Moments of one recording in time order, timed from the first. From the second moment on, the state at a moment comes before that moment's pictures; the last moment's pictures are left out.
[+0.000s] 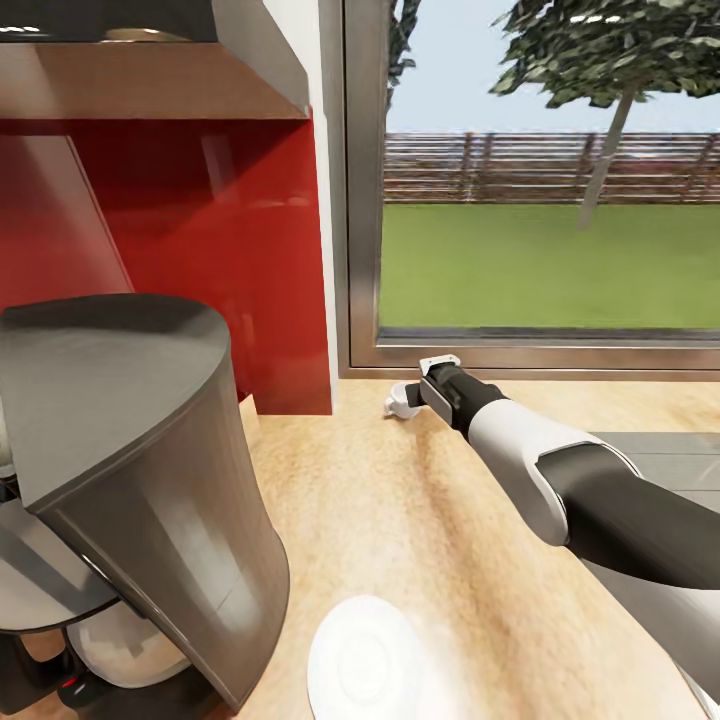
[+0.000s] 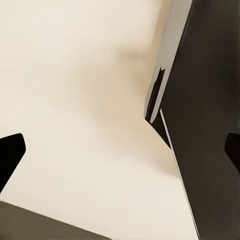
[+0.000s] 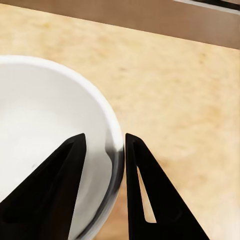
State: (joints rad) left arm 0.07 0.08 -0.14 -0.07 0.36 -0.11 0.12; right arm -1.43 0.17 0.19 -0.10 -0.09 0.51 -0.19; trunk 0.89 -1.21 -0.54
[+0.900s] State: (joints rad) left arm 0.07 0.08 -0.15 -0.08 0.35 -0.12 0.12; right arm -1.43 0.17 0.18 -0.16 -0.11 0.52 -0.18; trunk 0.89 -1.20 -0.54
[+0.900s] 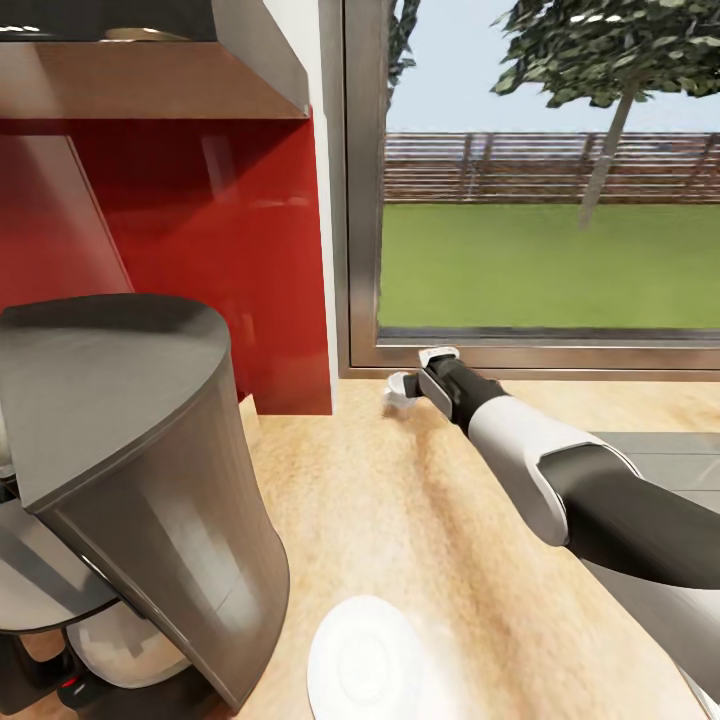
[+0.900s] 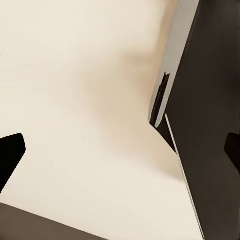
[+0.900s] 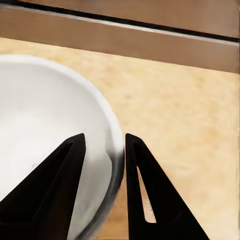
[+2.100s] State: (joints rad) left arm 0.07 0.08 -0.15 -0.07 0.35 -0.12 0.12; right arm -1.43 0.17 0.19 -0.18 -0.11 0.52 -0.19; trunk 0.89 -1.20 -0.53
